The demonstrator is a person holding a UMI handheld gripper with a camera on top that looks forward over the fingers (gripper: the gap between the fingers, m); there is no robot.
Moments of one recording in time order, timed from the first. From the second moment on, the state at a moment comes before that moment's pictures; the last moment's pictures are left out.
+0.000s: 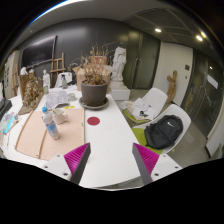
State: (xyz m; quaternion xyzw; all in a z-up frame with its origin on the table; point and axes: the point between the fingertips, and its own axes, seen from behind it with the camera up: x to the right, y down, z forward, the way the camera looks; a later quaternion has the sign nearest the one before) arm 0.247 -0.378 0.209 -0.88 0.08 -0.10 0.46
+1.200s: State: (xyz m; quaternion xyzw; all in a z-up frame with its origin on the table) arm -0.041 -0.105 0.059 -0.84 -0.03 -0.01 0.55
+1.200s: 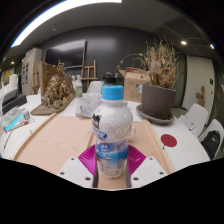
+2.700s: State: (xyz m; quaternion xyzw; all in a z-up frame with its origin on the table) arm -0.105 0.030 0.257 -0.69 0.27 0.44 0.51
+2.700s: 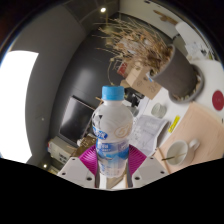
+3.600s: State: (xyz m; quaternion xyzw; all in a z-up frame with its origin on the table) arm 0.224 0.028 0.048 -0.84 0.01 0.00 0.55
